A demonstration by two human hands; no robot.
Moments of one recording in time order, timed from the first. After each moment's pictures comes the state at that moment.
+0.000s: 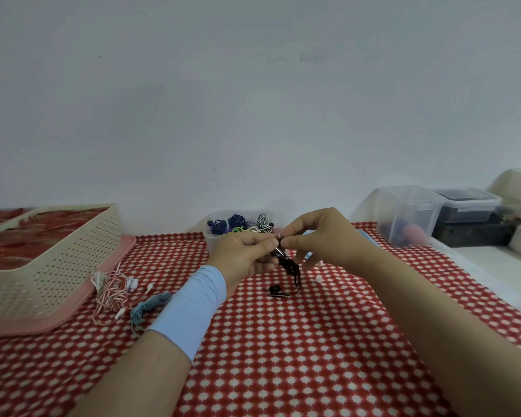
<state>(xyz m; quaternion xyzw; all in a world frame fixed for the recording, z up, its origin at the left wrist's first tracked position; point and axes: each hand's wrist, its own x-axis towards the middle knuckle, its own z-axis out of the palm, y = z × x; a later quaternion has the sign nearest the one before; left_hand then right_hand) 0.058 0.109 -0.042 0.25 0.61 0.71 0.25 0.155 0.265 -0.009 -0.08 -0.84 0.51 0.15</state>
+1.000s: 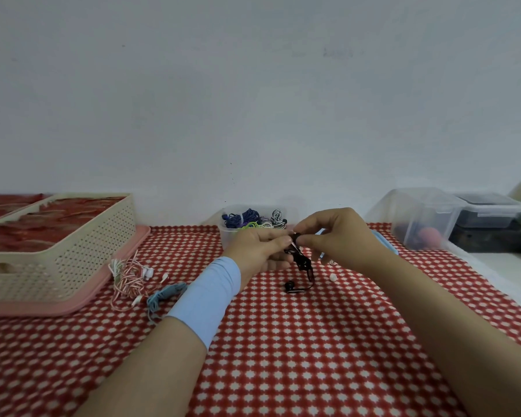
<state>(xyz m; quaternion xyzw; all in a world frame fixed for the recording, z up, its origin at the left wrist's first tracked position) 0.055 0.105 -0.043 0.26 0.63 0.68 0.27 0.150 0.261 -0.017 -0.07 -0.87 0.44 0.22</state>
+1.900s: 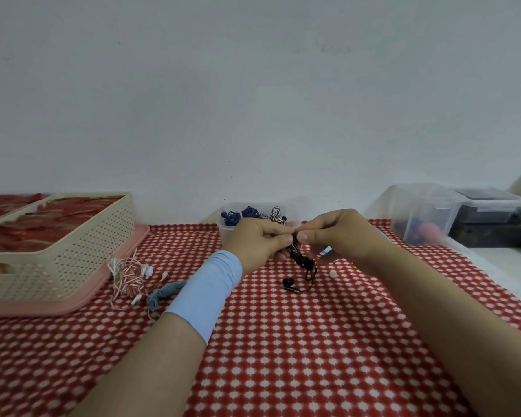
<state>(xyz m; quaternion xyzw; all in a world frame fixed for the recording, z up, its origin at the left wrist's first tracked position) 0.053 0.103 -0.033 0.37 0.73 0.56 0.13 0.156 0.264 -0.013 -0.10 -0.81 0.56 0.13</state>
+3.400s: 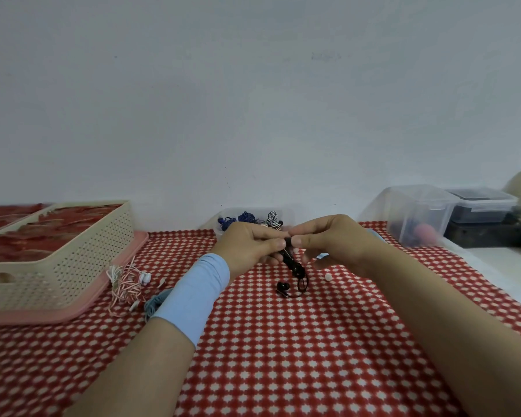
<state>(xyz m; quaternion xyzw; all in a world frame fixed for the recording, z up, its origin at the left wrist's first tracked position) 0.055 0.096 -0.026 0.35 0.70 0.59 0.19 0.157 0.268 -0.012 -0.11 -0.78 0.61 0.08</state>
